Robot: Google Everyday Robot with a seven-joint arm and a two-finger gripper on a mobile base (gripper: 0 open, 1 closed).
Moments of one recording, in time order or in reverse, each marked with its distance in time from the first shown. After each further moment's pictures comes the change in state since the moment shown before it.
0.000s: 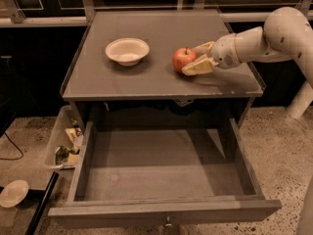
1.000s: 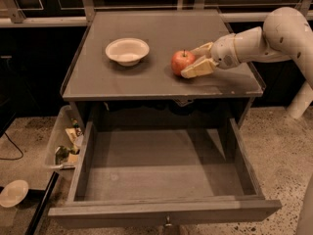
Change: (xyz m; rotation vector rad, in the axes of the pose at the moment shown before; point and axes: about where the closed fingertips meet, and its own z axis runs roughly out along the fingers) arm 0.000 0.000 0.000 0.000 0.000 0.000
